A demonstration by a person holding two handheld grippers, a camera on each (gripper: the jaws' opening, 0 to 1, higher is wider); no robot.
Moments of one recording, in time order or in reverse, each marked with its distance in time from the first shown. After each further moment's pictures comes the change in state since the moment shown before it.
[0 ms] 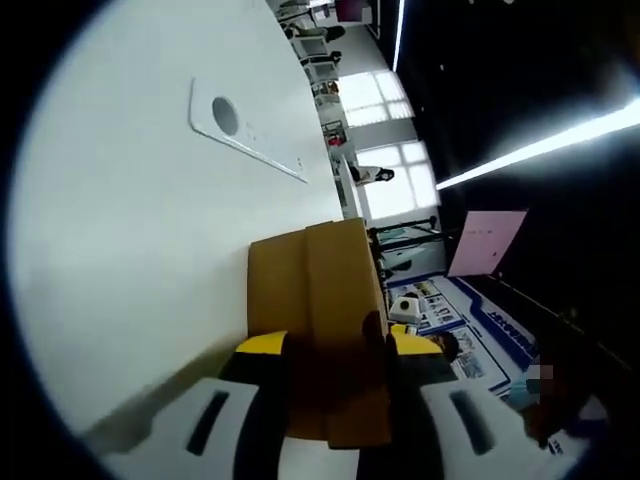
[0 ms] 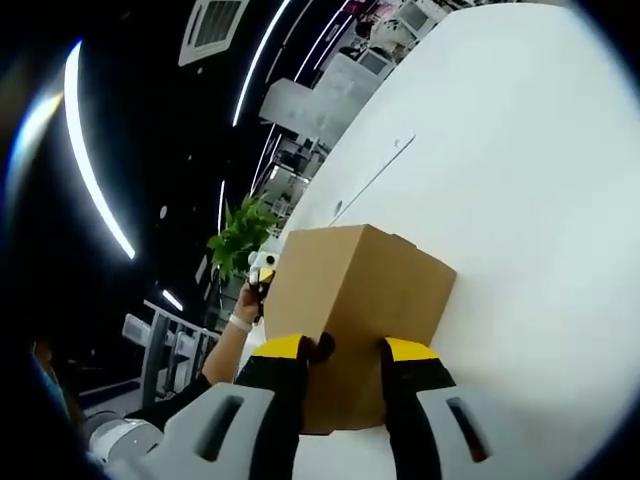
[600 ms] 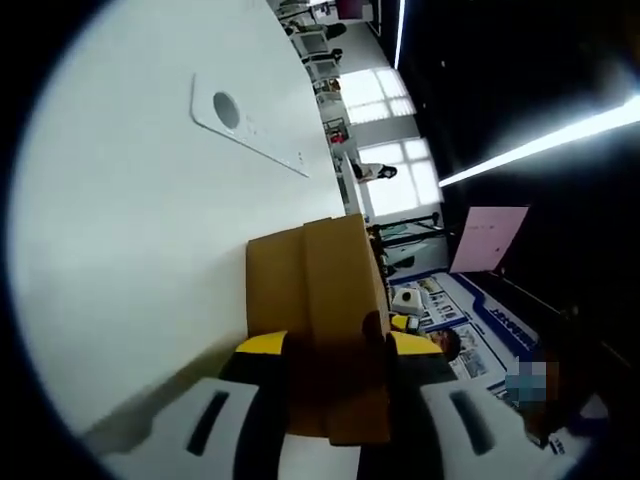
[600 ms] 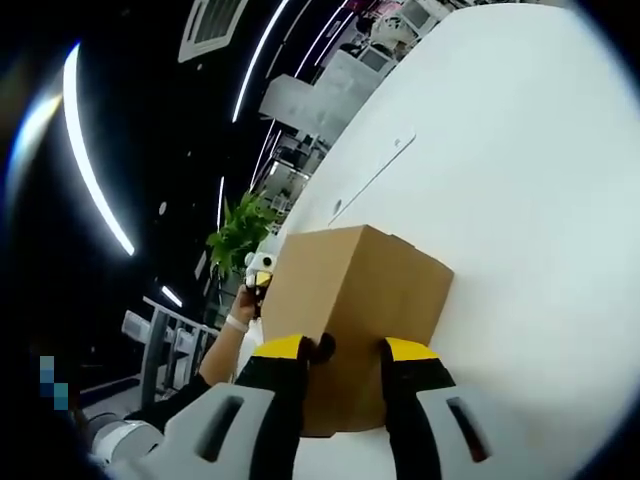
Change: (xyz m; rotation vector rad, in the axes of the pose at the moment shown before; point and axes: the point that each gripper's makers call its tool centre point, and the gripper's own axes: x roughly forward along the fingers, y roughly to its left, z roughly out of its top) left arm -0.002 -0.005 -0.017 0.009 0.013 0.019; right arm 0.001 -0.002 0.005 -0.009 0.022 -0.004
